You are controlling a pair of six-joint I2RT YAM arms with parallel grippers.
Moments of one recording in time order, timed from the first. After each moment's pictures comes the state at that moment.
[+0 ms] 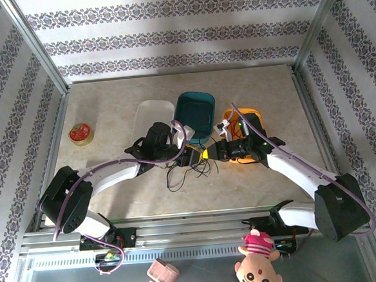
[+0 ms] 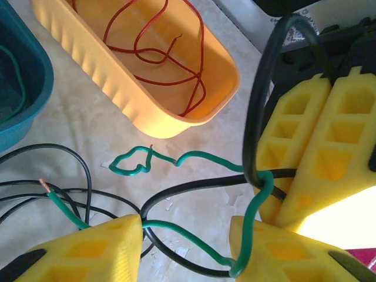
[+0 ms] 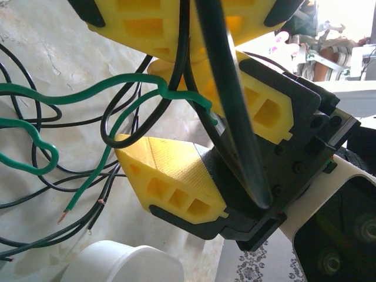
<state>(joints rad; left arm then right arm) -0.66 1.51 0.85 0.08 0.57 -0.30 0.38 1.23 0.70 -0.23 -0.96 0.58</state>
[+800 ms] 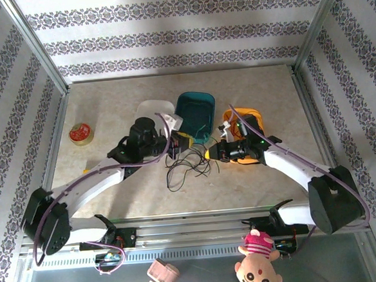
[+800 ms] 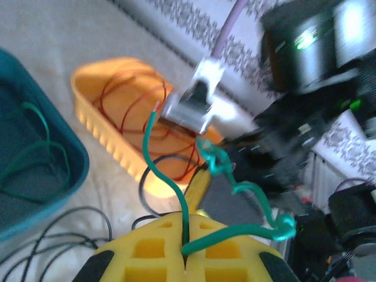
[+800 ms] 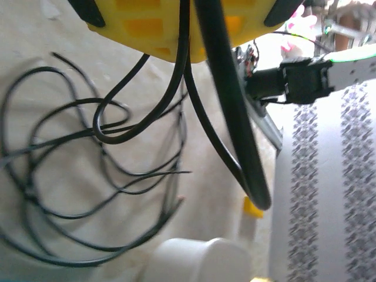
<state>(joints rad) -0.61 1.27 0.86 0.07 0.49 -0.30 0.35 1.31 0.70 -0.27 -0.84 0.59</state>
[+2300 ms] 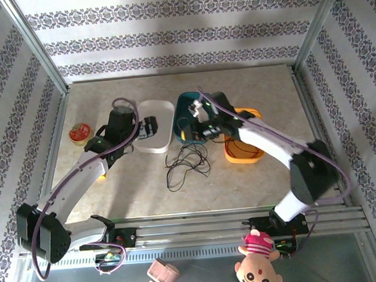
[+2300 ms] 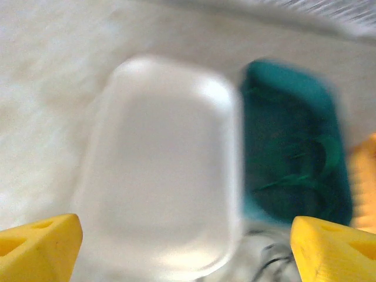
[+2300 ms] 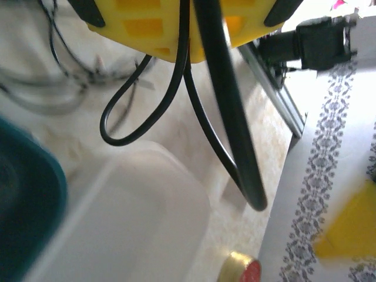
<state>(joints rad) -0.39 1.20 0.95 -0.46 -0.16 -0.48 0.56 1.65 1.25 -0.39 -0.65 0.52</state>
